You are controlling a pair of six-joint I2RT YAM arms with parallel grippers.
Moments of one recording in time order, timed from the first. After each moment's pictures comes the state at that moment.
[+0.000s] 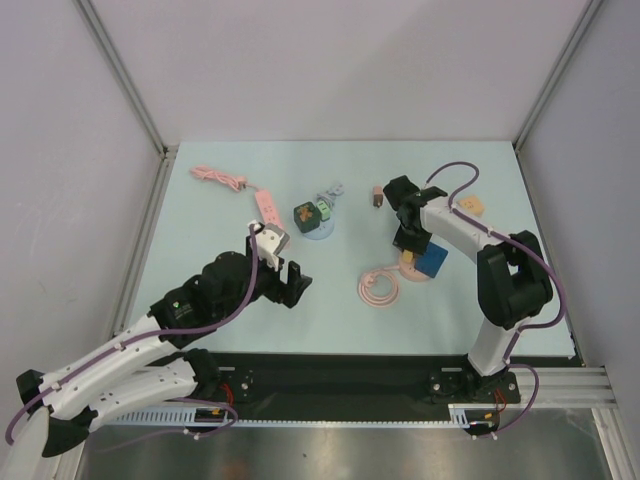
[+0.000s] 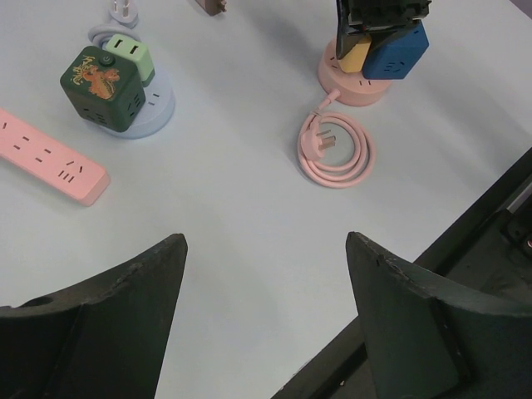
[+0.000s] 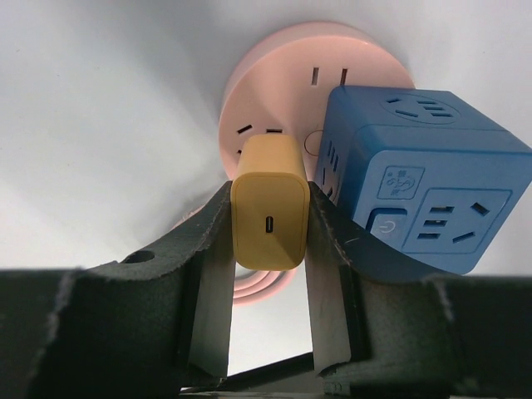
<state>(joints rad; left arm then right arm) -0.93 0.74 0.76 -0.39 -0.18 -0.22 0.44 1.77 1.32 -0.88 0.36 0.89</state>
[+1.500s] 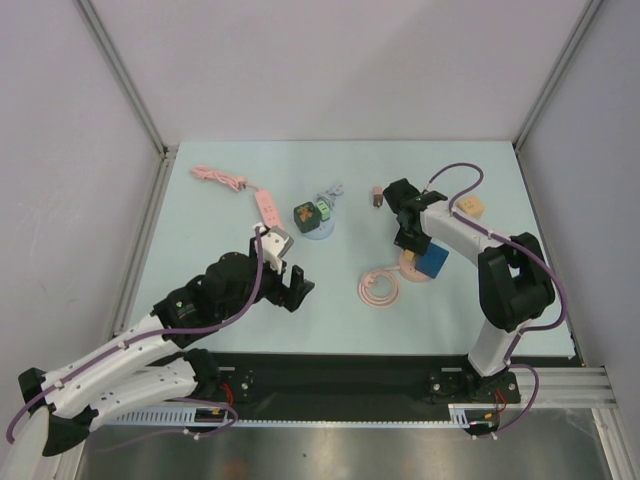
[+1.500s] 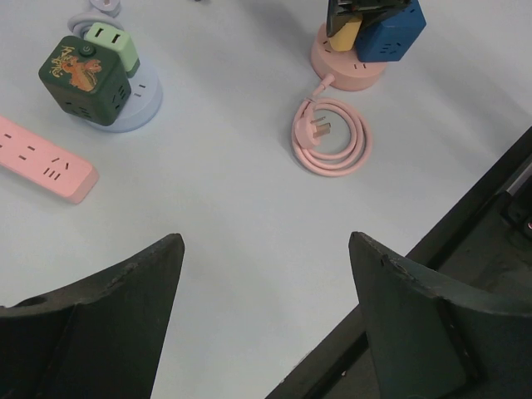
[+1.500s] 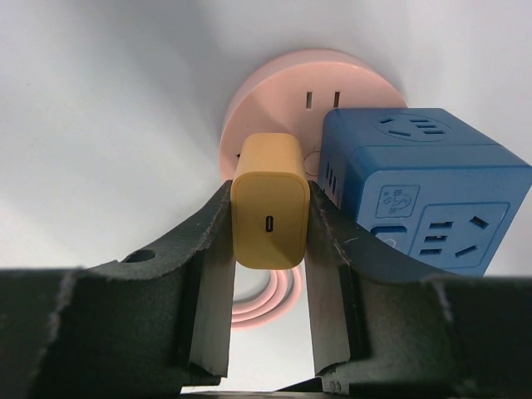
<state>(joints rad) -0.93 0.75 0.75 -0.39 -0.15 -0.20 0.45 1.75 1.28 -0.82 0.42 0.92</state>
